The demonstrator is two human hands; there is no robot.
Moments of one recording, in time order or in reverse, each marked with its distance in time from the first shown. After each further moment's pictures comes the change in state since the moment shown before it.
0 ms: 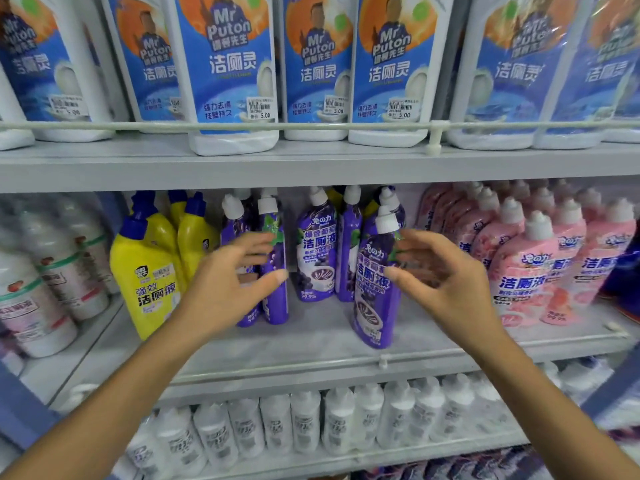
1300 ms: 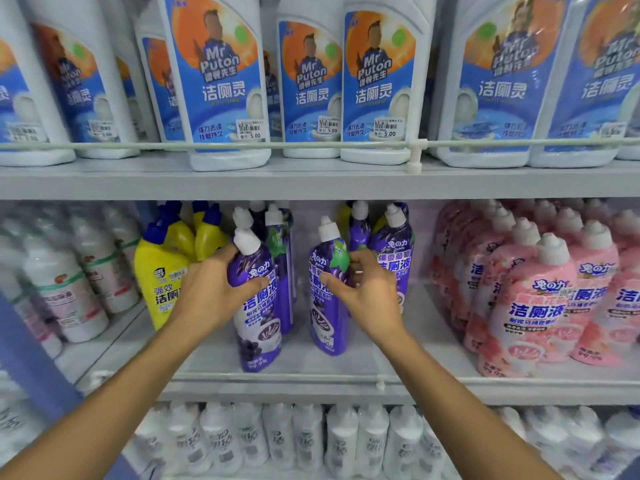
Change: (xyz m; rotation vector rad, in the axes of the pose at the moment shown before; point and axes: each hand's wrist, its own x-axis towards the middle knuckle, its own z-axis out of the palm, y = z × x) left_hand 0.002 -0.001 0.002 0.459 0.279 -0.117; right_hand 0.035 0.034 0.100 0.057 -0.027 0.154
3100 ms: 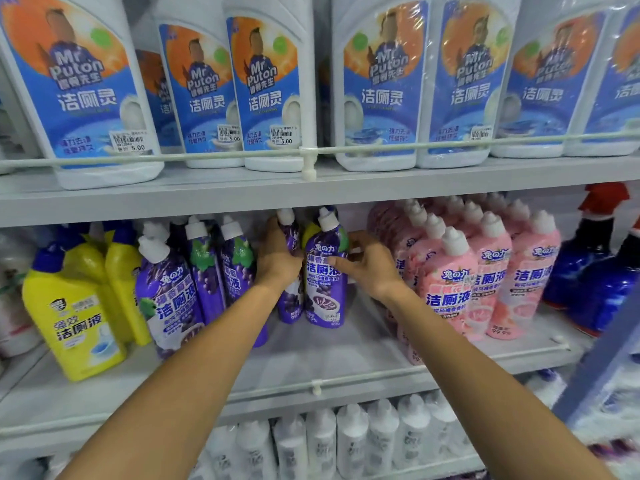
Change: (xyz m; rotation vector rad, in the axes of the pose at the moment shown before) left_hand 0.085 0.126 0.170 -0.340 -0.062 -0.062; right_hand 0.062 0.063 -0.108 -0.099 -0.070 0.123
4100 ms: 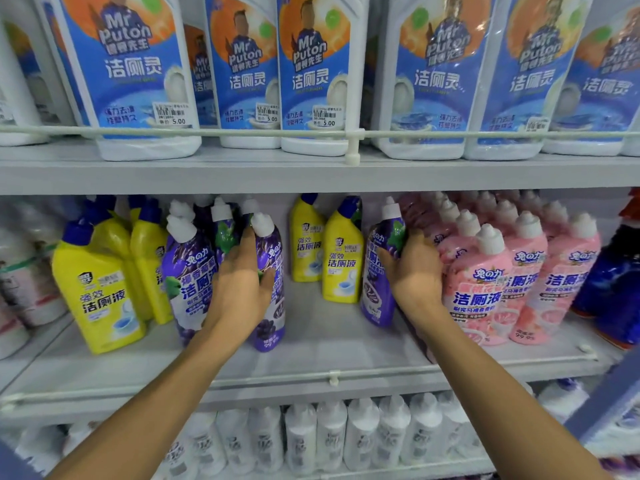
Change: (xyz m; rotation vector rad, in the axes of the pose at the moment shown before) left_hand -0.087 -0.030 -0.090 0.334 0.117 0.182; right_hand -0.019 -0.002 -0.003 -0.491 0.300 0.097
